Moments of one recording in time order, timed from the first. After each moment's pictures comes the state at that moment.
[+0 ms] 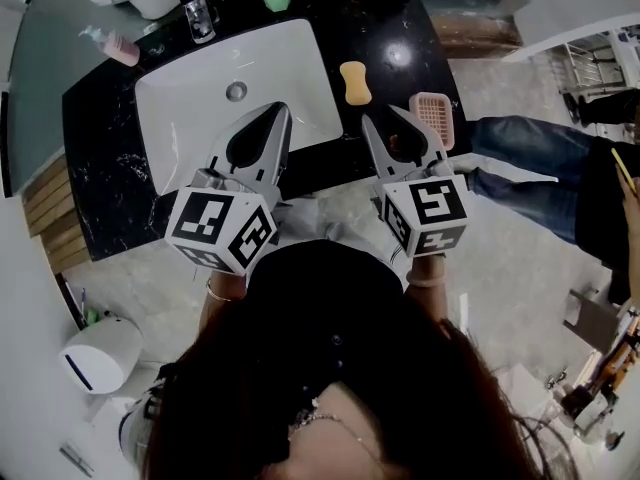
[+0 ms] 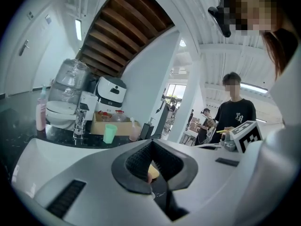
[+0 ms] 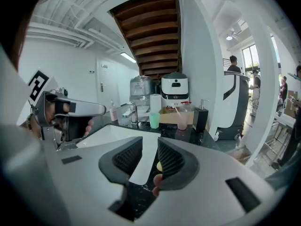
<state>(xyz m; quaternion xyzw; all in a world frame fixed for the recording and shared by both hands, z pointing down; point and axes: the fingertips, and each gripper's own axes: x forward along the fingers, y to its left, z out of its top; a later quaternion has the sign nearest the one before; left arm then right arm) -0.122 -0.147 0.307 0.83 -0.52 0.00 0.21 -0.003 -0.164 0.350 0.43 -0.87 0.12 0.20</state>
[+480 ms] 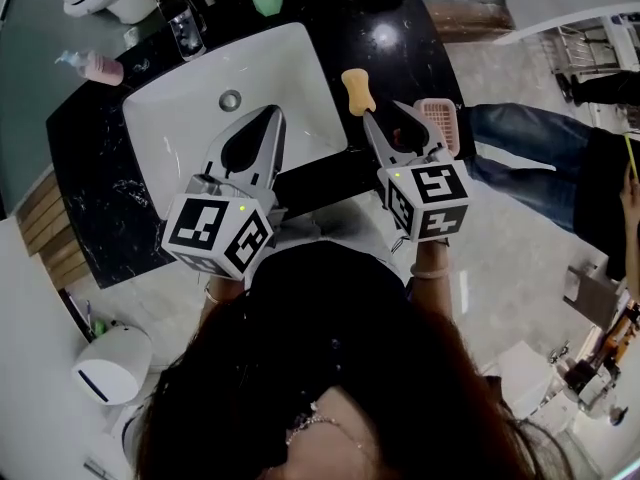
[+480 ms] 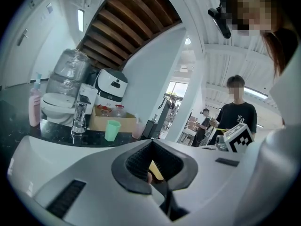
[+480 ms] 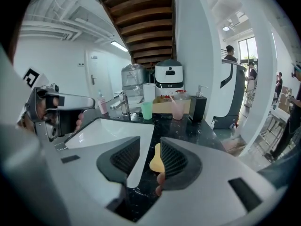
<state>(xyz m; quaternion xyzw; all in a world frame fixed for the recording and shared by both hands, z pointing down) -0.147 -0.190 0.331 0.83 -0.50 0.01 0.24 -0.009 -0.211 0.388 0.45 -0.84 0.17 0.25</state>
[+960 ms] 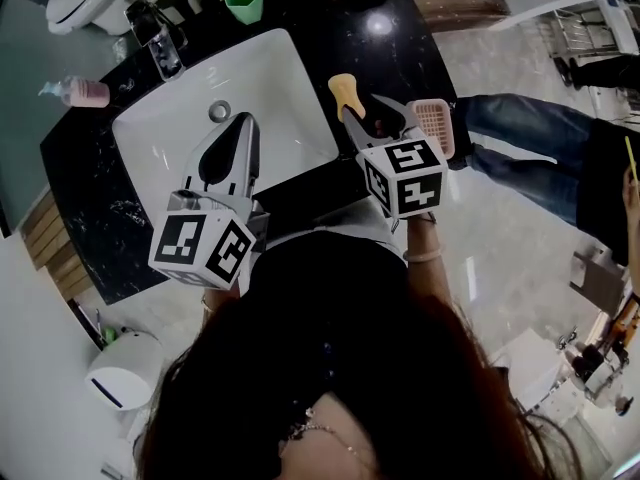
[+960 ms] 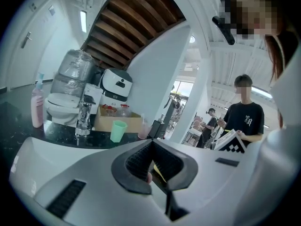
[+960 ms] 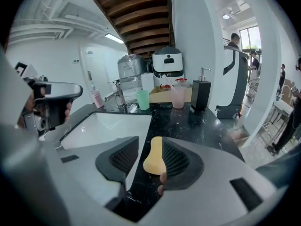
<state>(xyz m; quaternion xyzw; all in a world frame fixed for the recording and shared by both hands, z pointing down) -0.159 -0.211 0.341 0.81 -0.53 0.02 0.26 -0.011 -0.241 0.437 0.43 -0.83 0.22 0.28</state>
